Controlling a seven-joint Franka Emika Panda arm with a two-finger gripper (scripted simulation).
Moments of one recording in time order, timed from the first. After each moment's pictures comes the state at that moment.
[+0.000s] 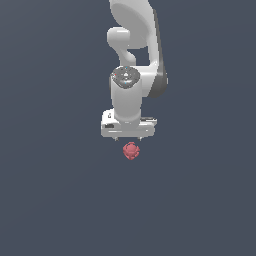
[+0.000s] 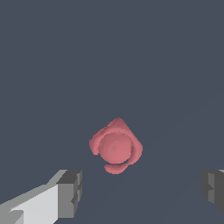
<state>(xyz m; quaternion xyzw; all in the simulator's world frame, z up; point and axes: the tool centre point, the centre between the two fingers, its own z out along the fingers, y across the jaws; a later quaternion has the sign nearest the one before) -0.001 0.001 0.151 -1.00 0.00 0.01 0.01</state>
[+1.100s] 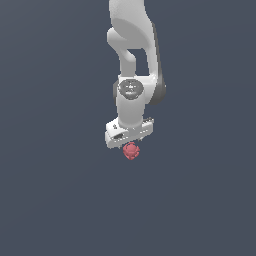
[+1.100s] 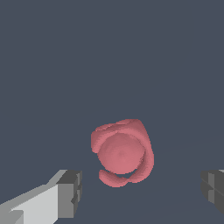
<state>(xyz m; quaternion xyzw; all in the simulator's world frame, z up) -0.005 0.008 0.113 -0.98 -0.20 0.00 0.00</state>
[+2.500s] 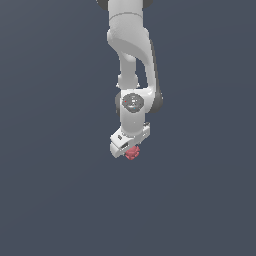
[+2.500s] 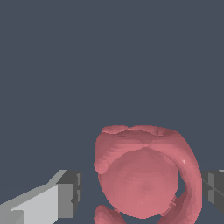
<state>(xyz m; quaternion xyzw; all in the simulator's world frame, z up) -0.010 0.016 0.058 -0.95 -0.32 0.00 0.00</state>
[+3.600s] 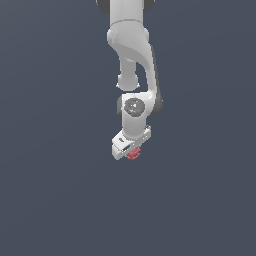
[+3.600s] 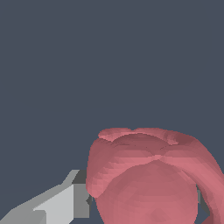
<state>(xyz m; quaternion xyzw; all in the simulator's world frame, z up) -0.007 0.021 0.043 -0.95 -0.32 0.00 0.00</state>
